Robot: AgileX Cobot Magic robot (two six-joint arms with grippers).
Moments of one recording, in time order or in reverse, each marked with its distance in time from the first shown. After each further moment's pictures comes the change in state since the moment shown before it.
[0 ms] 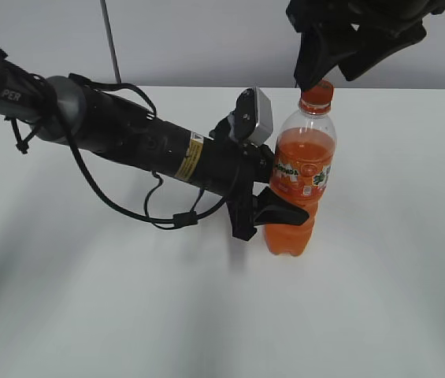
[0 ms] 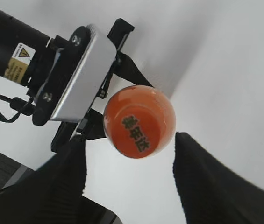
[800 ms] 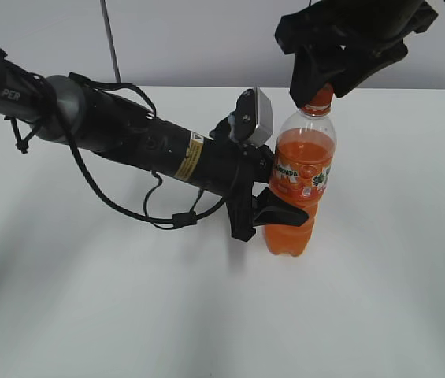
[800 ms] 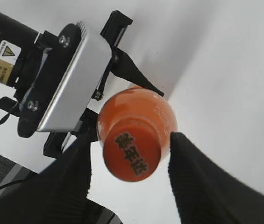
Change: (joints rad) left arm 0.000 -0.001 -0.001 0.013 0.001 0.000; right arm 0.000 0.051 -0.002 -0.002 0.000 0.007
